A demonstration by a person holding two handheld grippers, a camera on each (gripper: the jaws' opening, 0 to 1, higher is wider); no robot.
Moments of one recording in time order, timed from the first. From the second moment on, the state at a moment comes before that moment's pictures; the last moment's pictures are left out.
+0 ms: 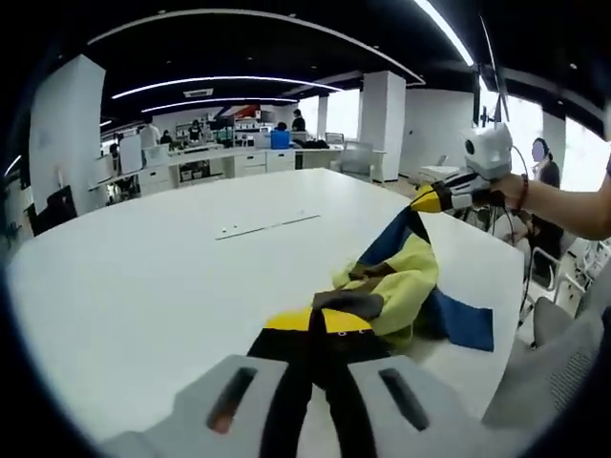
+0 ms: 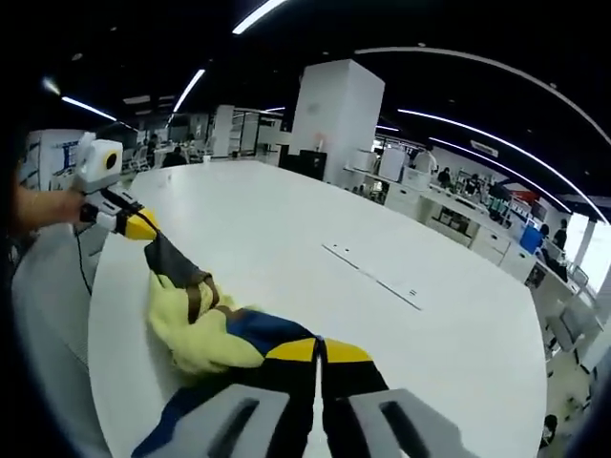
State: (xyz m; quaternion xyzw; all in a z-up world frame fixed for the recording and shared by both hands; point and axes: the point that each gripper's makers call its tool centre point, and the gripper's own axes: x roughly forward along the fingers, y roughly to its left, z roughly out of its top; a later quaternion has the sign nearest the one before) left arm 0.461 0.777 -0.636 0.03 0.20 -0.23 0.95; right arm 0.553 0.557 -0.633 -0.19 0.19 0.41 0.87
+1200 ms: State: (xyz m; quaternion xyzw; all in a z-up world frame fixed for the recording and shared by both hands) left arm 0.612 0.808 -0.643 0.04 0.20 -0.20 0.96; right arm 0.644 0.508 -0.651 -0.08 0.24 0.30 0.92
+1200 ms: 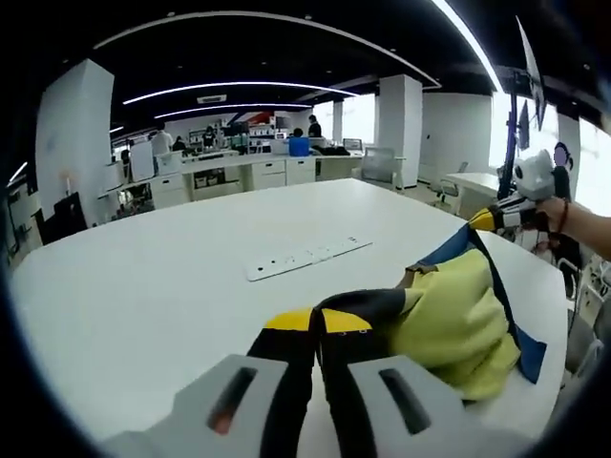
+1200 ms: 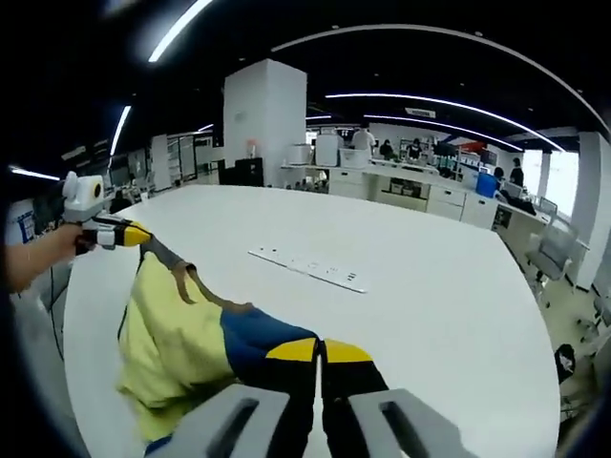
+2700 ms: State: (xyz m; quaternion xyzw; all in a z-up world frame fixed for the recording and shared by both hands) left arm 0.704 0.803 -0.759 0.13 0.33 -0.20 0.91; right arm 0.725 0.485 -0.738 0.02 0.32 0.22 0.92
